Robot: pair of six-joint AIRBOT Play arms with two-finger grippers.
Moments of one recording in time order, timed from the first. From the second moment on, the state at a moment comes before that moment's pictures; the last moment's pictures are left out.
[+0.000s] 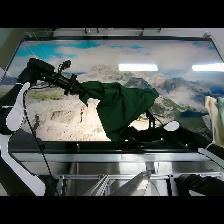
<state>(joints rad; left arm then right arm) 0.05 -2.00 1.73 -2.51 1.62 1.86 0.46 -1.29 0.44 -0.28 0.71 1.30</state>
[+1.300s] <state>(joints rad) 0.43 -1.11 1.72 -2.88 1.84 2.10 -0.84 -0.29 0.98 0.15 1.11 1.00</state>
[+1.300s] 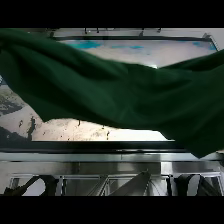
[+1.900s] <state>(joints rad) 0.35 -1.61 1.25 -2.74 1.74 2.19 -0.37 -0.95 0.68 -0.01 0.85 0.74</state>
